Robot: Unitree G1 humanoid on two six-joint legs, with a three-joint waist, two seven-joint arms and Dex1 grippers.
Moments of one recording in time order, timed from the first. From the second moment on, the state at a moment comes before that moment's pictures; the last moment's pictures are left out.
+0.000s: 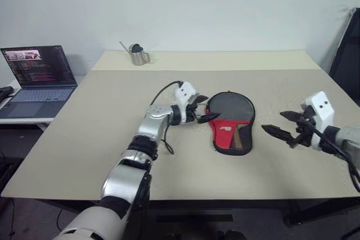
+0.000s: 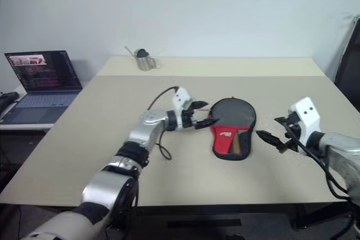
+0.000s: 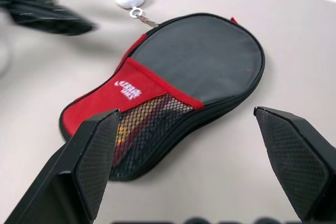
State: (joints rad) left arm -0.95 0.25 -0.05 0.80 -0.14 -0.01 -1.07; right arm -0.36 -0.78 -0.24 -0.34 0.57 0.97 0.59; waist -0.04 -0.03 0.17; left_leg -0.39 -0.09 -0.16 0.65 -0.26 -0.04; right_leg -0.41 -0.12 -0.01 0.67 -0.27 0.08
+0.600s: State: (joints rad) left arm -0.66 0.48 0.00 0.22 -0.29 0.29 -1.12; right arm -0.62 -0.59 0.03 0.25 0.30 0.80 0.53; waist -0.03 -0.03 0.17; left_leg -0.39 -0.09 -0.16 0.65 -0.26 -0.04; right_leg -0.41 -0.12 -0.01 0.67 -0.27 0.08
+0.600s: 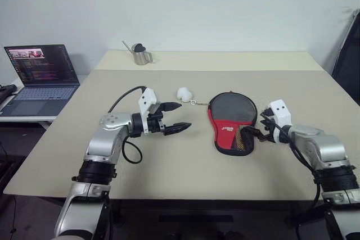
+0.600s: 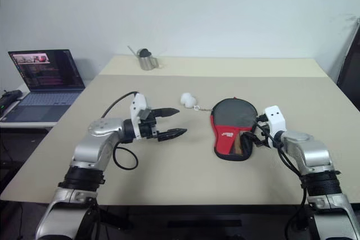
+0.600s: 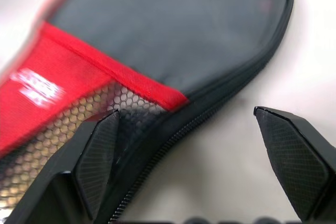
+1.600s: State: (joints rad) left arm -0.66 0.49 -0.01 0.19 -0.30 0.30 -1.08; right arm -0.73 -0.47 0.07 0.40 0.21 0.83 0.65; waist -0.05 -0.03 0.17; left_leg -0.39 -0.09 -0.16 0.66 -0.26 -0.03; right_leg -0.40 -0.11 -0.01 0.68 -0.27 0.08
